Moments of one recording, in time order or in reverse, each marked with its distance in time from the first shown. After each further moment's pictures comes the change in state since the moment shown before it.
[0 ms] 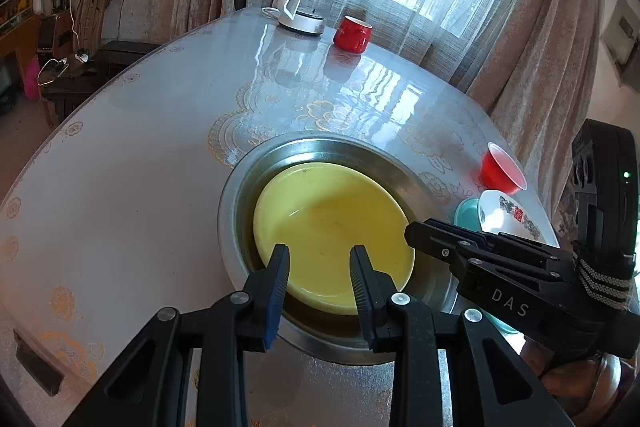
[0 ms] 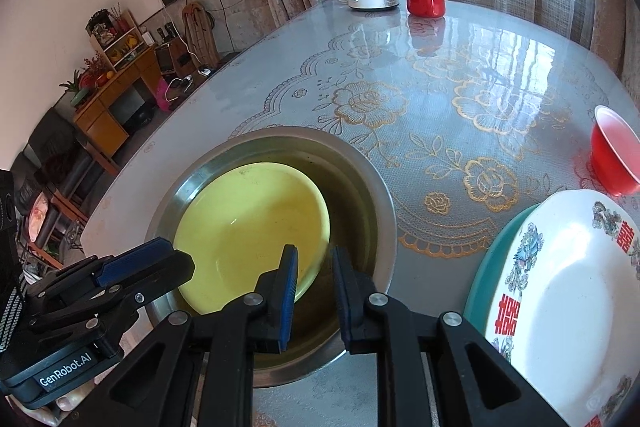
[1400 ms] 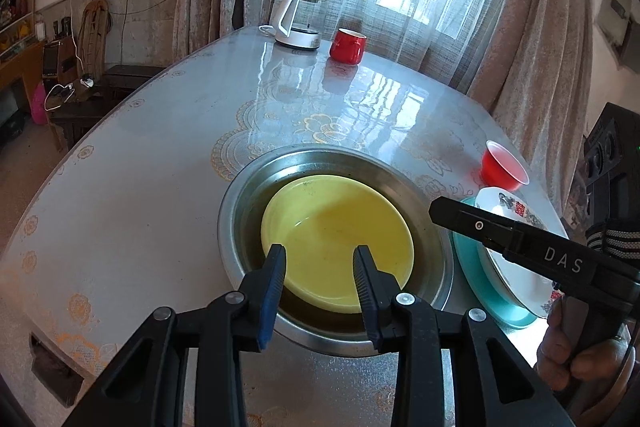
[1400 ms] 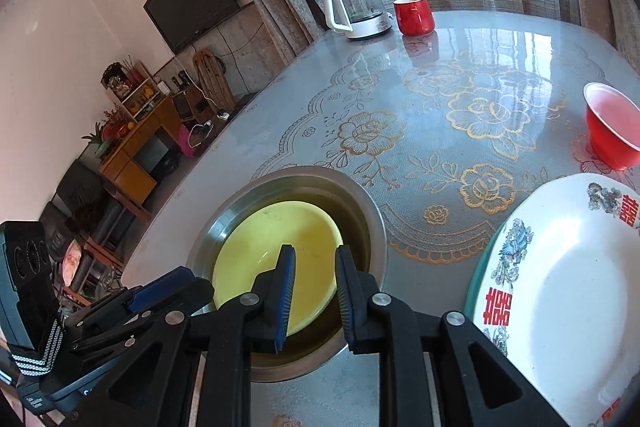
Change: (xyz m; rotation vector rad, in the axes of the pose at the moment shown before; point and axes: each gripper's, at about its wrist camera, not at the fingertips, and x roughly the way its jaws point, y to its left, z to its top) left arm -0.012 -0.016 -0.006 0.068 -0.055 0.048; right arm -0.032 -0.026 -0.005 0.166 -0.124 0.160
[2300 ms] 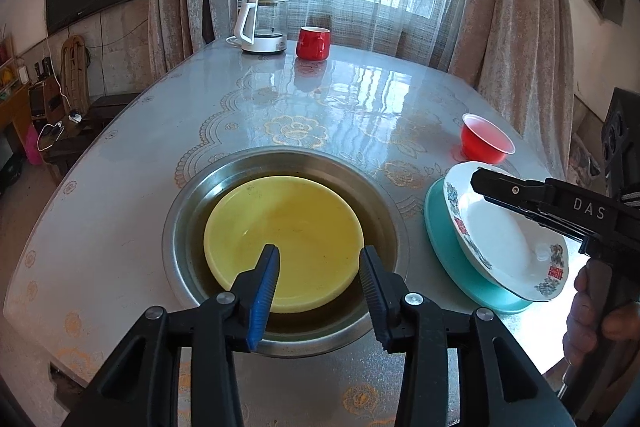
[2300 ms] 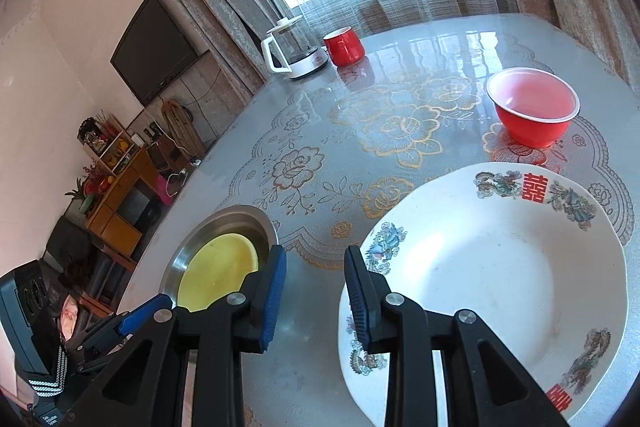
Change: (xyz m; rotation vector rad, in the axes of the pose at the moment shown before) left arm 0.005 -0.052 -0.002 0.138 0.003 0.018; right arm -0.055 -0.071 -0.005 0.160 -0.120 -0.073
